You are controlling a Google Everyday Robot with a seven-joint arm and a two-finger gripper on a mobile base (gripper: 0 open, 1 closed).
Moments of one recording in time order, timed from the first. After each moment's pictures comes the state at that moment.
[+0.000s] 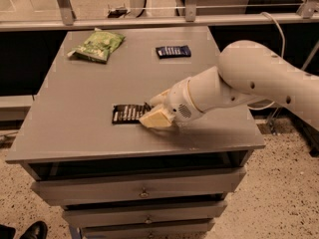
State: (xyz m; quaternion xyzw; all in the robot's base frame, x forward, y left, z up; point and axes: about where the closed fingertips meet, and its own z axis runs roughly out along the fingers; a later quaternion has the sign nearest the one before) arm 0.511 0.011 0.827 -0.50 0.75 0.27 0.33
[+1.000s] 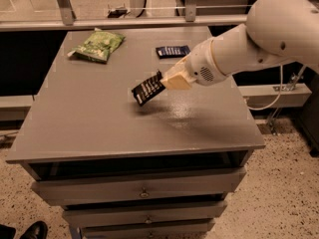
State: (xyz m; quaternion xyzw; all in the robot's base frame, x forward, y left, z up) arm 0.564 -0.041 0.901 -0.51 0.75 0.19 0.38
